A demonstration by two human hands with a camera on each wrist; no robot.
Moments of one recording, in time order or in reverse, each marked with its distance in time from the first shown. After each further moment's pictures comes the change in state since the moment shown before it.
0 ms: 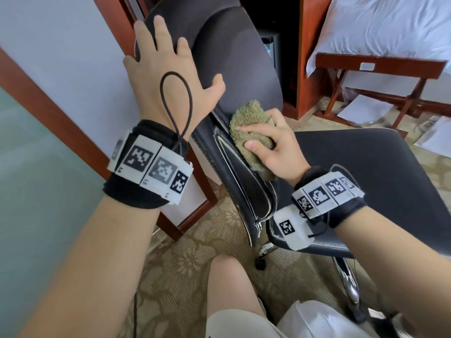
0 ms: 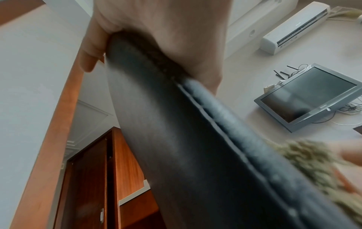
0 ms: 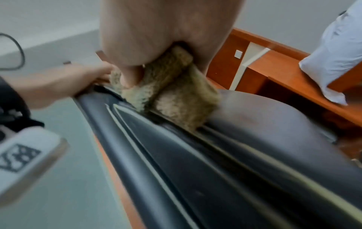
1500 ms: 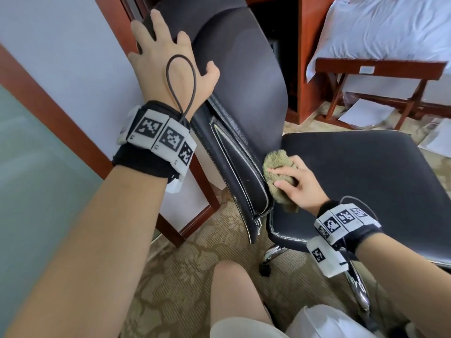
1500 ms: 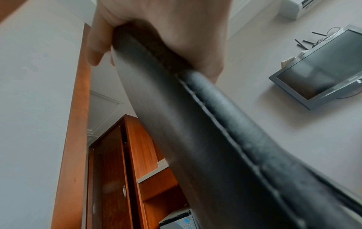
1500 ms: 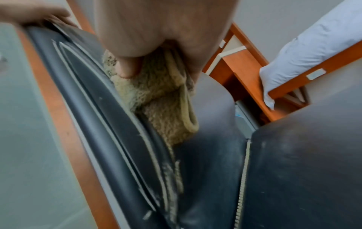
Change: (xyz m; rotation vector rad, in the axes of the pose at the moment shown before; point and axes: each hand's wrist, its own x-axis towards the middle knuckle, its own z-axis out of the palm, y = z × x) left_hand 0.014 -0.004 0.020 -0.018 0.059 -0.043; right_hand -0.092 0.067 -0.002 -0.019 -0.047 0.214
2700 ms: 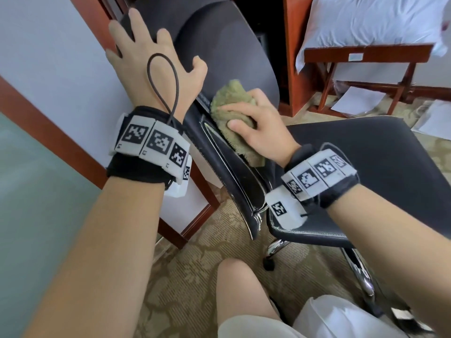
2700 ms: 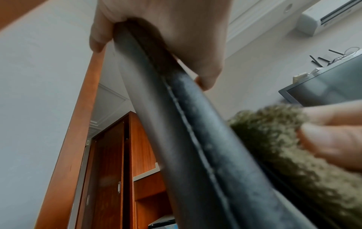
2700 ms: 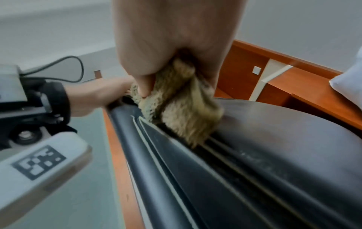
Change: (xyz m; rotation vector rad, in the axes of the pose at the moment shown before) left_hand -0.002 0.002 0.002 -0.035 0.060 -0.033; right_hand 0.087 -0.098 0.008 -0.027 0.066 -0.136
